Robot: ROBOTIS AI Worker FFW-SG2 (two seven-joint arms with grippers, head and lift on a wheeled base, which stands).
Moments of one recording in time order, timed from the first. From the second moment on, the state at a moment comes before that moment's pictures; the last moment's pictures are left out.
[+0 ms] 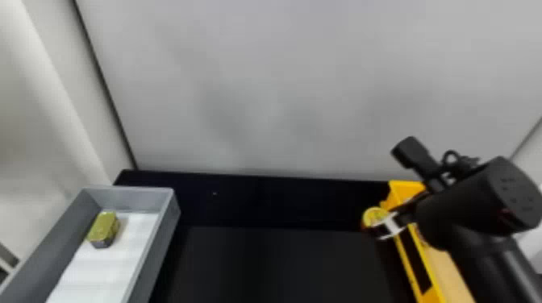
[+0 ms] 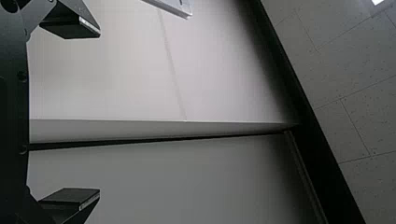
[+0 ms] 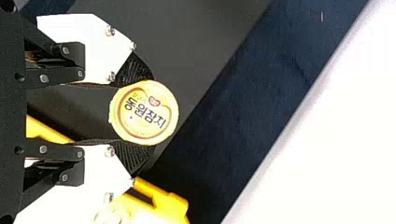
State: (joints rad) left arm -0.27 0.09 0.39 -2.23 0.03 0.14 0.01; right arm -0.29 -0.30 0.18 -1.72 1.00 1.24 1.34
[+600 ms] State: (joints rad) left arm -0.27 0.10 0.39 -2.23 0.03 0.14 0.01; right arm -0.24 -0.31 -0.13 -1.71 1.05 1.24 1.24
